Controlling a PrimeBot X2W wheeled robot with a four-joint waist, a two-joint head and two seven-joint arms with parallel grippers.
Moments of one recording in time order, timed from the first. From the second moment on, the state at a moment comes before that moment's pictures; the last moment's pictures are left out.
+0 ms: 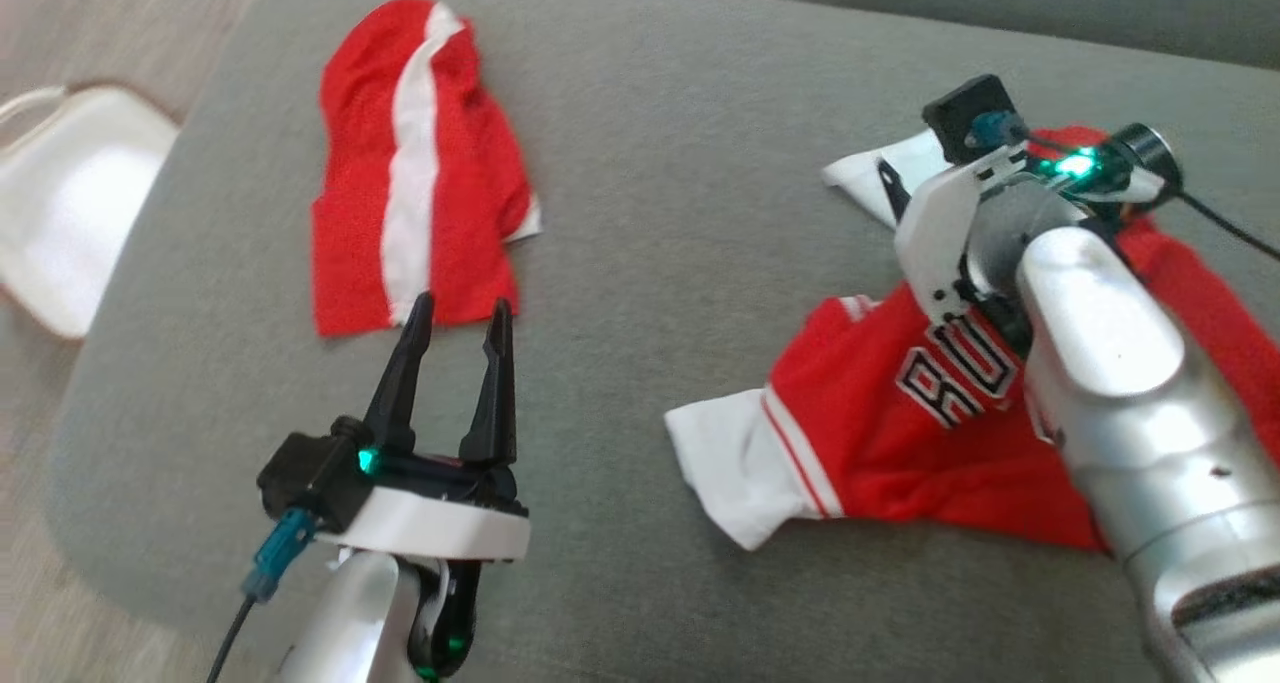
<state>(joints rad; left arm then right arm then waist) -0.19 0.05 -0.30 0.21 -0.37 -0.10 -0.25 -0.79 -0.14 0.34 0.79 -0.09 0.12 0.26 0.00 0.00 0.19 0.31</state>
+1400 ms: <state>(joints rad) -0.24 0.05 -0.35 0.21 -0.42 -0.08 -0.25 -1.30 -0.19 0.12 1.19 -0.18 0.12 -0.16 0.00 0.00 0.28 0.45</state>
